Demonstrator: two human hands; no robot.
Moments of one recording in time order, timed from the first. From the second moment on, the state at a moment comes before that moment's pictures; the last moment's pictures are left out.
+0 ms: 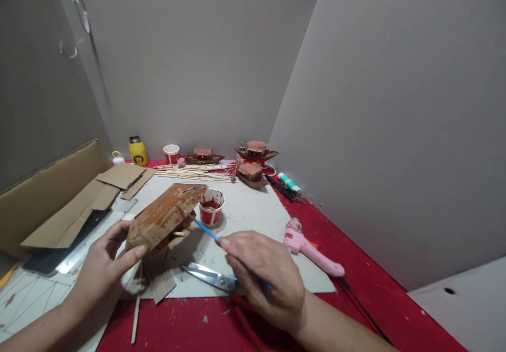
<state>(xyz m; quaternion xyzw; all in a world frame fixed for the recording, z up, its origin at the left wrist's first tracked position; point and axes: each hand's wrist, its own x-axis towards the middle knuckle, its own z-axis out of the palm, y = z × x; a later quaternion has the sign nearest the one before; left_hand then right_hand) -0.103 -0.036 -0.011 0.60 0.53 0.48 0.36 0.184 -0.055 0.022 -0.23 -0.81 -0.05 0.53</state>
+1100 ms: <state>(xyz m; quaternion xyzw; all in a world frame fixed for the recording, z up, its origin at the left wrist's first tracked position) -0.102 -0.037 -0.007 0.62 0.57 0.46 0.28 0.177 -0.057 0.016 -0.19 -0.86 -0.01 0.48</state>
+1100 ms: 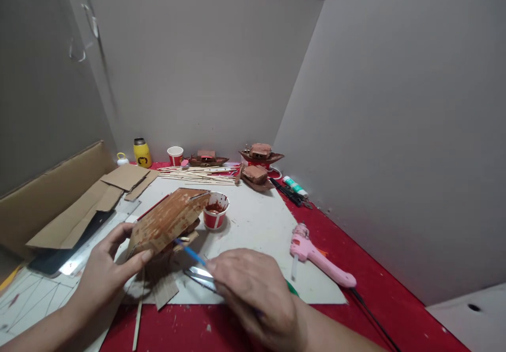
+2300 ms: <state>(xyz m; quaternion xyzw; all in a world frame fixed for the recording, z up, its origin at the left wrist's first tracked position) -0.102 -0.035 -0.007 0.56 0.52 0.49 0.42 0.180 -0.052 0.013 -0.16 -0.85 0.02 0.50</state>
